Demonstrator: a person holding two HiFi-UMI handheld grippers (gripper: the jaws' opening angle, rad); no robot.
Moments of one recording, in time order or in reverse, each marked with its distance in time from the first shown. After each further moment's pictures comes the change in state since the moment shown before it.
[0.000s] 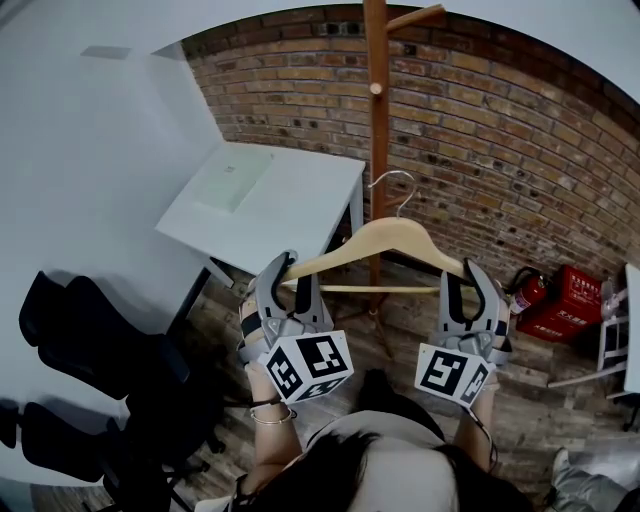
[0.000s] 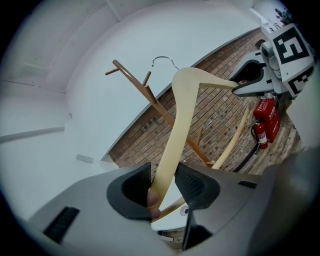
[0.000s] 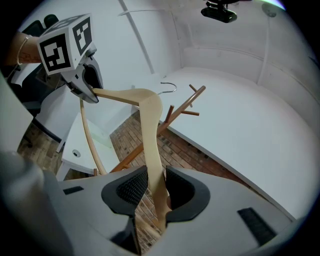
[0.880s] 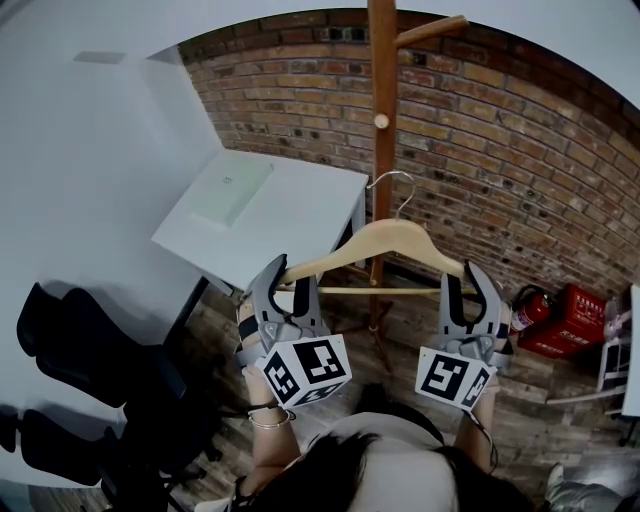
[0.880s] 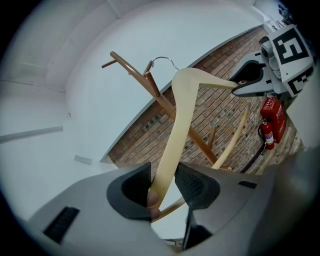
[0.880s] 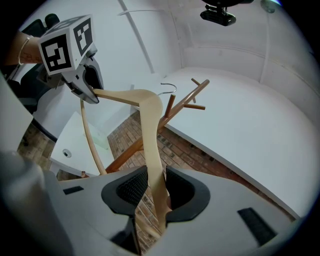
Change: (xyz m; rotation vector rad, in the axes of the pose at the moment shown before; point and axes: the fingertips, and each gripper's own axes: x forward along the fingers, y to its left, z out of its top) left arm 0.070 0.010 0.007 0.031 -0.003 0.011; right arm 0.075 -0.010 -0.001 -0.002 -0.032 0.010
